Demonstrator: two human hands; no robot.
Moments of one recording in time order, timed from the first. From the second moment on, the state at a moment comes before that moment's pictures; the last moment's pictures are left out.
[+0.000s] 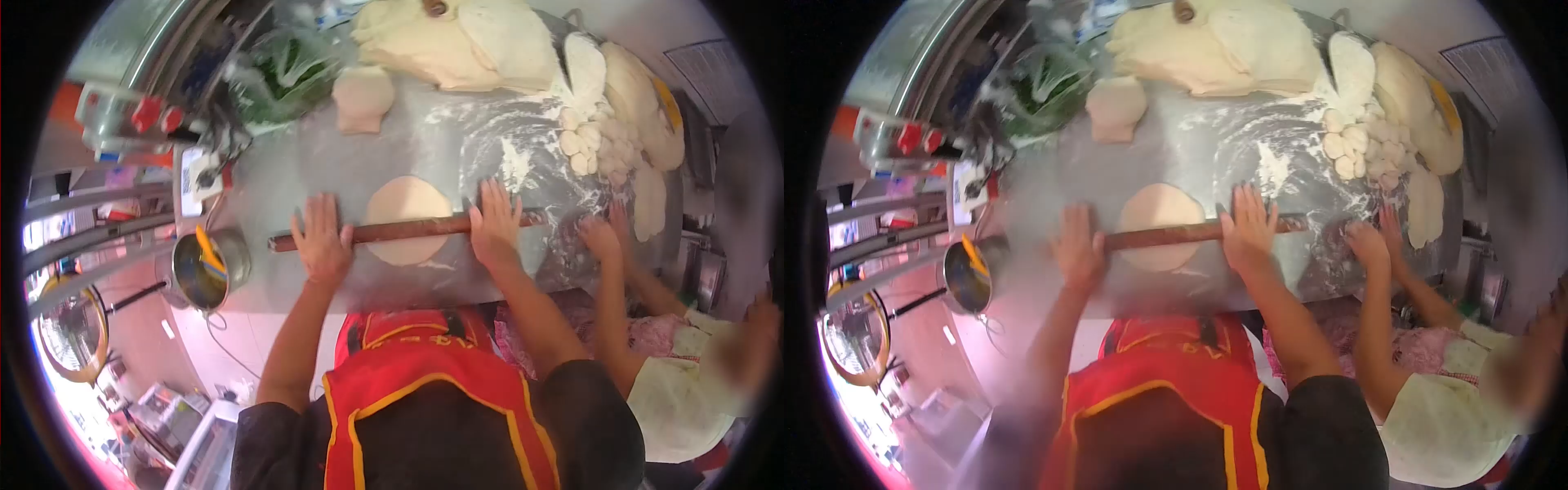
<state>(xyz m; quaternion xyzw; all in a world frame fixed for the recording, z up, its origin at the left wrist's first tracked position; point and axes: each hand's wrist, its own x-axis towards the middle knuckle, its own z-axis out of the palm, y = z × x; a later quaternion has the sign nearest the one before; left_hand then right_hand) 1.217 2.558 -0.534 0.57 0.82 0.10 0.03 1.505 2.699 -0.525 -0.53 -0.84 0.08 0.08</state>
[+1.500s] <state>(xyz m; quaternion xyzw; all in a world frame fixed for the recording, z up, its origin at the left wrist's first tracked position) 1.252 2.527 -0.530 0.59 0.80 0.11 0.07 1.551 2.648 -0.526 -0.52 -0.85 0.10 0.09</state>
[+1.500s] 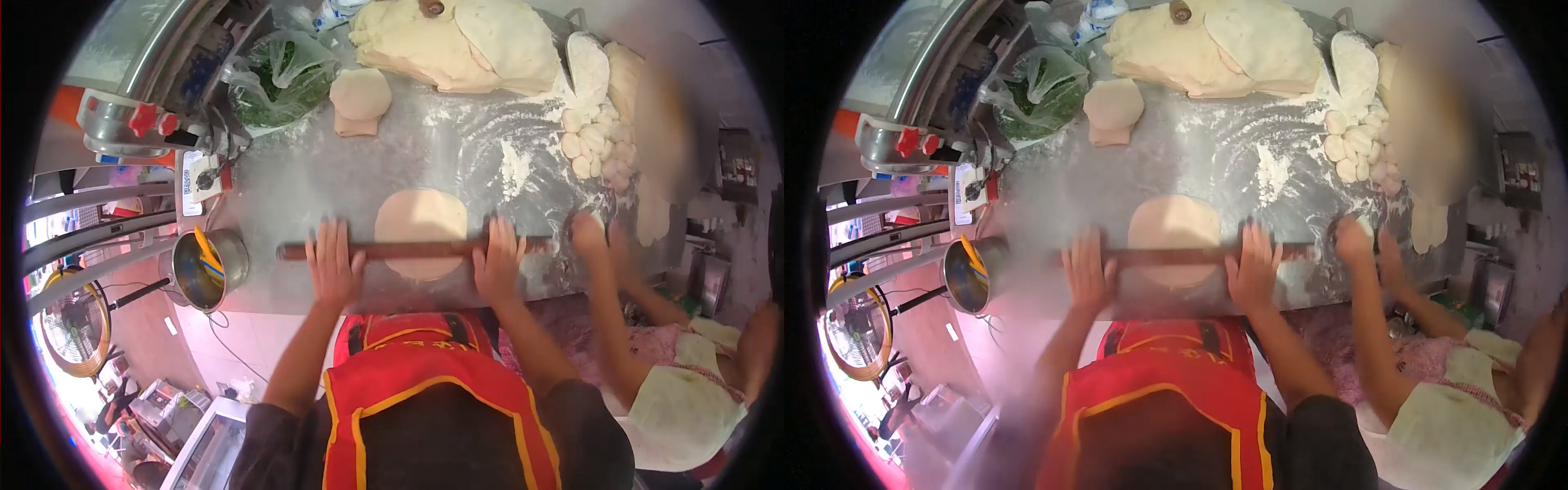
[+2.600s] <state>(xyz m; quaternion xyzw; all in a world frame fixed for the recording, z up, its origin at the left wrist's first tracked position) 1.259 2.470 -0.475 0.66 0.71 0.13 0.23 1.426 2.800 -0.421 -0.36 -0.81 0.46 -0.02</state>
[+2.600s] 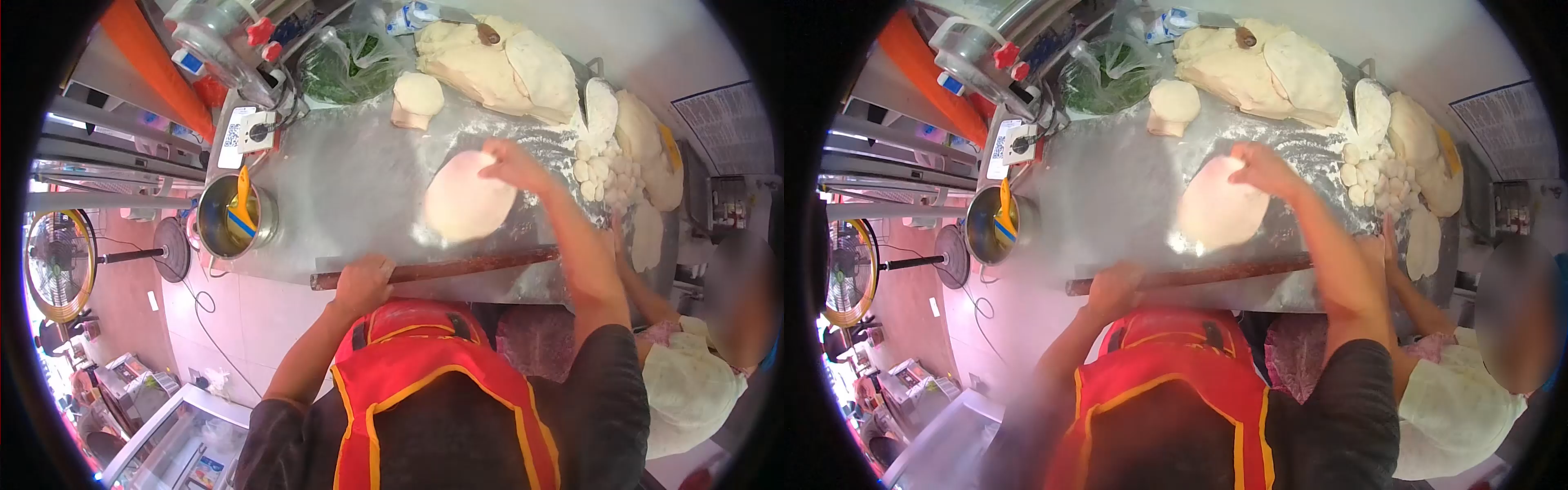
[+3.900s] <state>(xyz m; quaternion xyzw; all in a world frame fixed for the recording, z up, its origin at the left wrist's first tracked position) 1.247 2.598 -0.525 0.59 0.81 0.07 -0.03 1.563 2.729 -0.539 -0.52 -0.85 -0.01 0.12</state>
